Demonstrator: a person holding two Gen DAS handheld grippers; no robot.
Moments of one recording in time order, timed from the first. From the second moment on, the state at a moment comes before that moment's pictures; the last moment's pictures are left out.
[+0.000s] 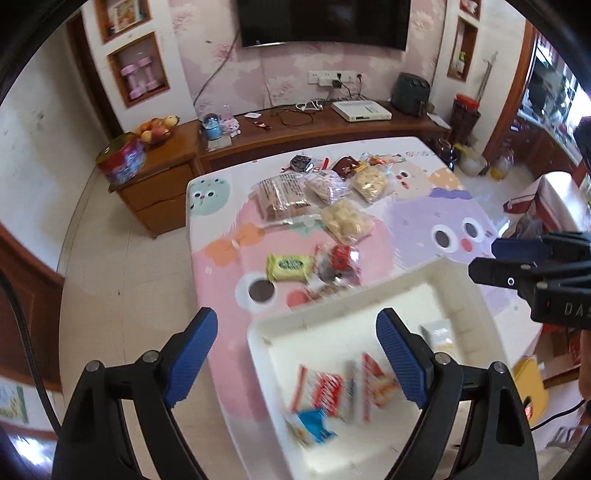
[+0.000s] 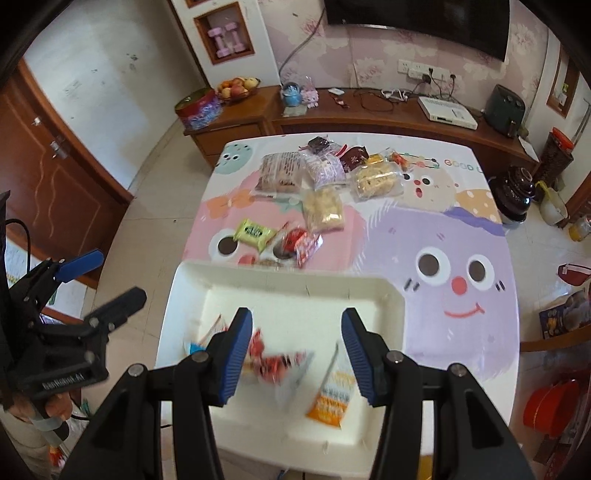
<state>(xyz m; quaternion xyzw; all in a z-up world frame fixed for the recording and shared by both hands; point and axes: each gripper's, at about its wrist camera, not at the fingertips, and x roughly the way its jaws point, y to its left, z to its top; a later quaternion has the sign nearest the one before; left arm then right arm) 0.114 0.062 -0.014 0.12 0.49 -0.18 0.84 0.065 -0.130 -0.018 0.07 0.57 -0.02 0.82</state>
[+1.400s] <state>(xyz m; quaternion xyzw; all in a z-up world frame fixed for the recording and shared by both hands) 0.297 0.010 -0.229 0.15 0.69 -0.21 0.67 0.207 -0.188 -0.225 0.20 0.70 -0.12 0.67</state>
